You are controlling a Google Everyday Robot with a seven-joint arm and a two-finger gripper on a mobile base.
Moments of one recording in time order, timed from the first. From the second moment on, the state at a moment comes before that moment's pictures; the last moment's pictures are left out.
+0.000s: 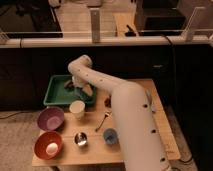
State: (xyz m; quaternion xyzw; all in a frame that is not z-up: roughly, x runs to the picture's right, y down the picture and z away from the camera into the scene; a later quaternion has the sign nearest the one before) arm -0.170 -0.009 0.957 -0.16 -0.19 -0.44 0.86
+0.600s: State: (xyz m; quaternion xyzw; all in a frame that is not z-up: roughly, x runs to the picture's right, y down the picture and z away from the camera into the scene) arm -0.166 -0.006 0.986 -0.14 -0.17 -0.46 0.86
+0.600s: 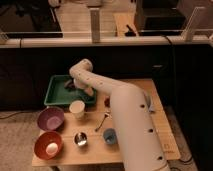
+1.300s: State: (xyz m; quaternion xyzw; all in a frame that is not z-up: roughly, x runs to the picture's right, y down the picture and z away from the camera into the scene) arm -0.199 -0.012 1.009 -0.13 -0.20 -0.49 0.84
